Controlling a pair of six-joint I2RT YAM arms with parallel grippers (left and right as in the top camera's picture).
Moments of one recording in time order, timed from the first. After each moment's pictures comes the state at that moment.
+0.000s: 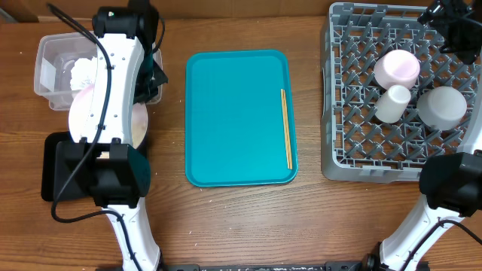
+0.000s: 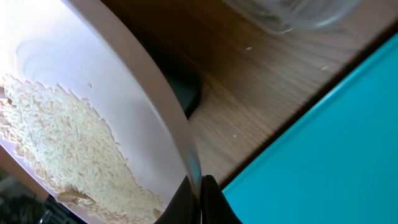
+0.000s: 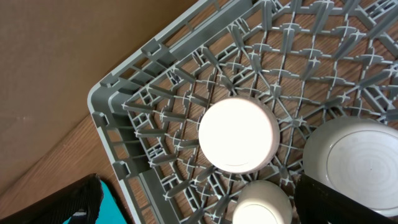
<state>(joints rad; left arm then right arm) -0.04 2.14 2.20 -1.68 -0.23 -0.74 -0.30 2.08 2.37 -1.24 -0.12 0.44</state>
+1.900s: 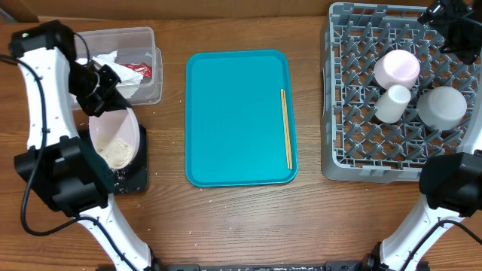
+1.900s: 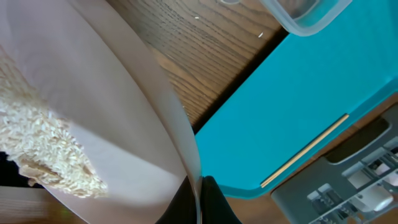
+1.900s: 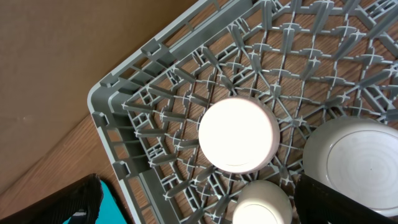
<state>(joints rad) 0.32 2.14 2.11 -1.63 0.40 -0.39 -0.30 2.08 2.37 -1.24 -0.12 0.44</state>
